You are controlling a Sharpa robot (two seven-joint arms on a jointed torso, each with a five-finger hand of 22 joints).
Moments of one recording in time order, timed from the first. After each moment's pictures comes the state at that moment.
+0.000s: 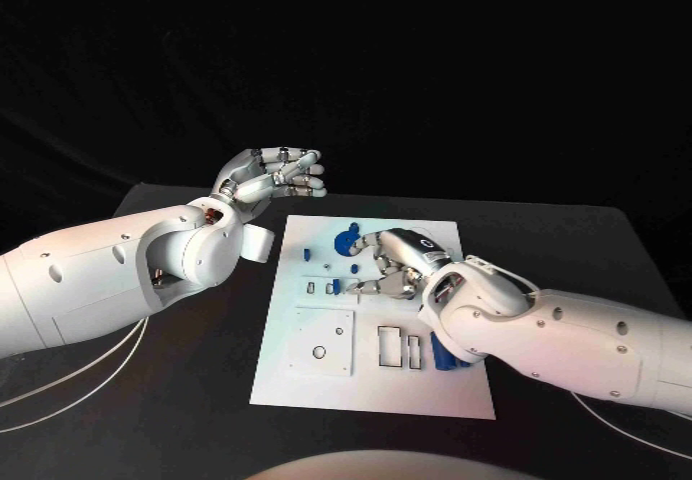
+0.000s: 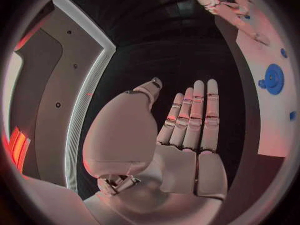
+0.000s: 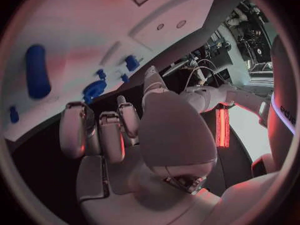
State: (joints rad) left arm 1.19 -0.94 0.02 1.57 -0.08 -0.29 0.44; left_hand 1.36 -0.16 0.35 0.22 0.05 0.83 0.21 0.23 0.15 1.02 0.18 0.15 0.09 1.01 0.13 0.41 0.29 0.18 0.95 0.23 0.35 0.12; right arm 1.16 -0.61 -0.15 1.58 -1.43 -0.55 -0.19; right_hand 1.42 -0.15 -0.08 0.29 0.14 0.75 0.19 0.21 0.39 1.34 0.10 1.33 1.29 1.47 0.02 1.51 1.31 0.06 1.41 0.13 1.35 1.31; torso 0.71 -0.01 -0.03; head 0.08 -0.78
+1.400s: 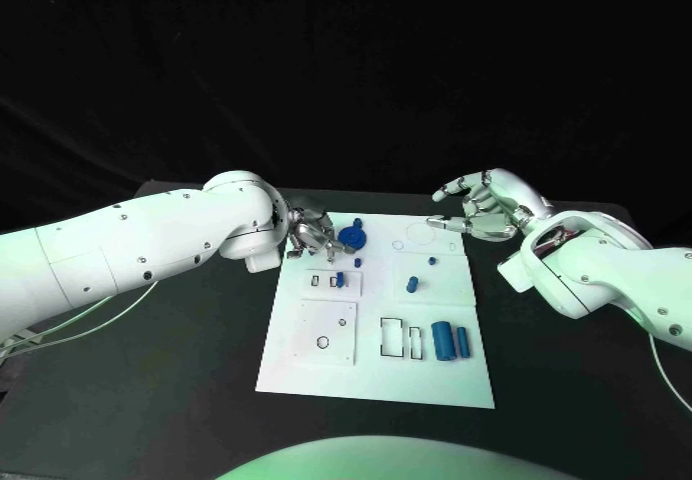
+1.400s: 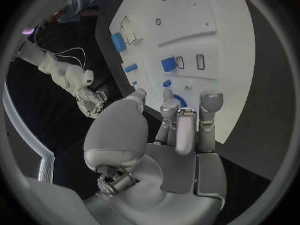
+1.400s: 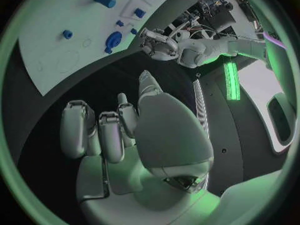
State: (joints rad) left arm 1.25 -0.75 0.00 1.44 -1.02 0.15 -0.45; left_hand 1.11 -0.07 0.15 0.29 0.06 0.78 0.09 0.85 0.55 1.19 0.02 1.26 0.97 1.47 -0.04 1.49 1.31 0.15 1.19 0.06 1.24 0.85; right arm 1.29 -0.88 -0.15 1.61 -0.91 -0.53 0.05; right_hand 1.46 -0.09 -0.05 0.28 0.23 0.79 0.18 0.25 0.39 1.35 0.10 1.33 1.29 1.47 0.02 1.51 1.31 0.06 1.41 0.12 1.34 1.31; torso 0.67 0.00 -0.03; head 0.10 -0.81
